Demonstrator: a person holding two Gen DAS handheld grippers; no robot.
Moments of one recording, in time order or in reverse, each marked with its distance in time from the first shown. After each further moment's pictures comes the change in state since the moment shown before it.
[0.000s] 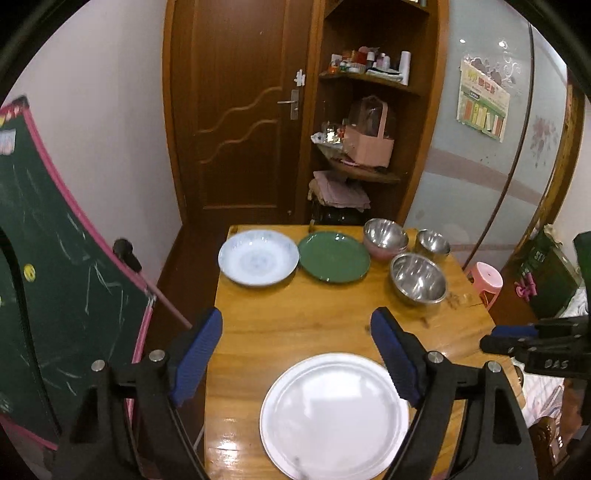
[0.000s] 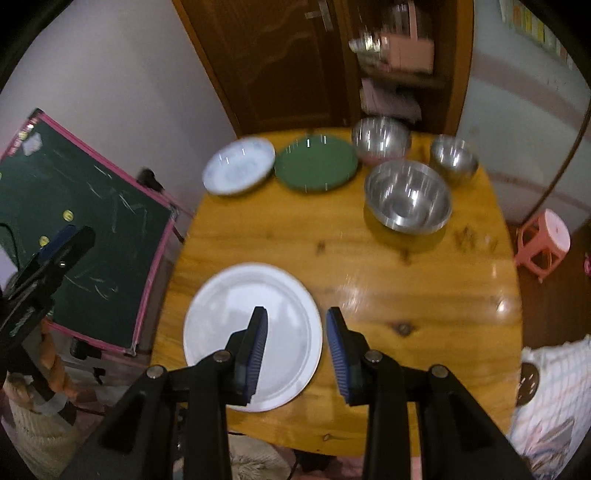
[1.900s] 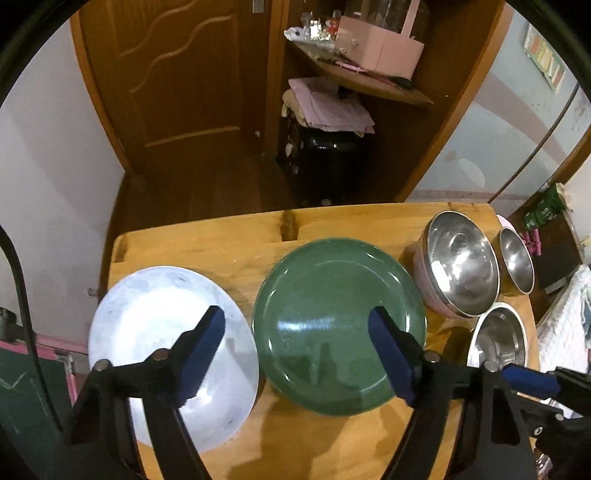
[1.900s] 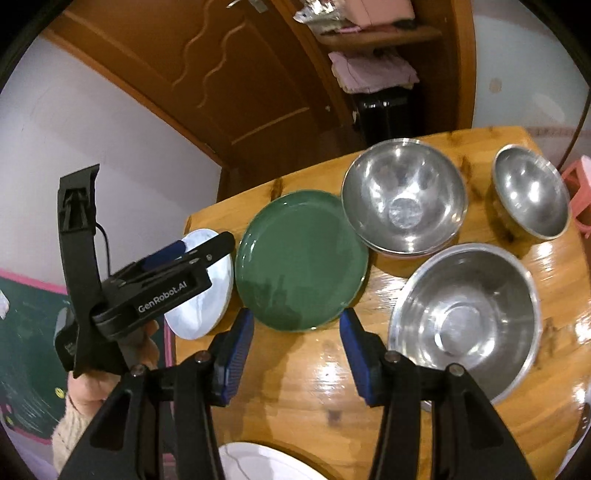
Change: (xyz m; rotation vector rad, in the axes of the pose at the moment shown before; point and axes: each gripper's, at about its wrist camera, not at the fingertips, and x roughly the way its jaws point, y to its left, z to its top) left arm 0.407 -0.026 0.126 0.044 0.416 -0.092; right arm 0.199 -0.091 0.196 0.325 0.078 0.155
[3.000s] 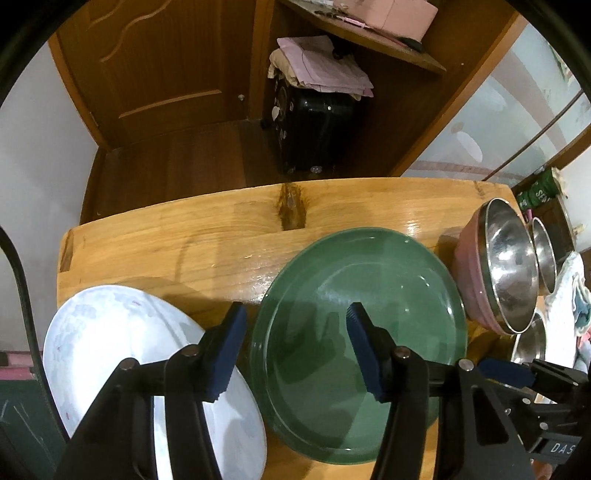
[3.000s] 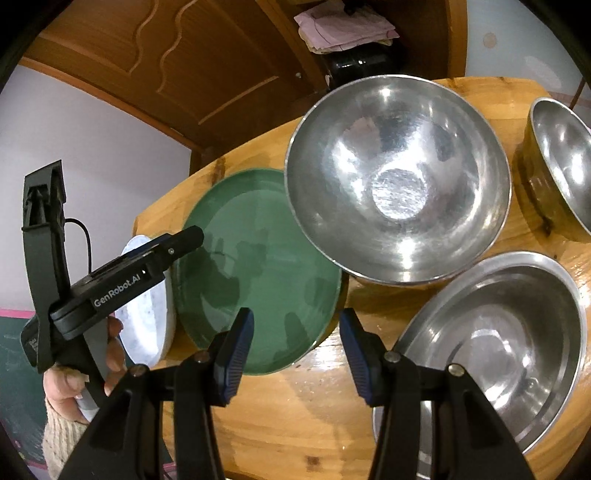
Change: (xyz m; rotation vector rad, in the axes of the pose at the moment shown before) left arm 0.086 0.019 0.021 0.019 0.146 -0.063; right arm 0.081 -0.035 0.029 0.077 0.122 -0.060
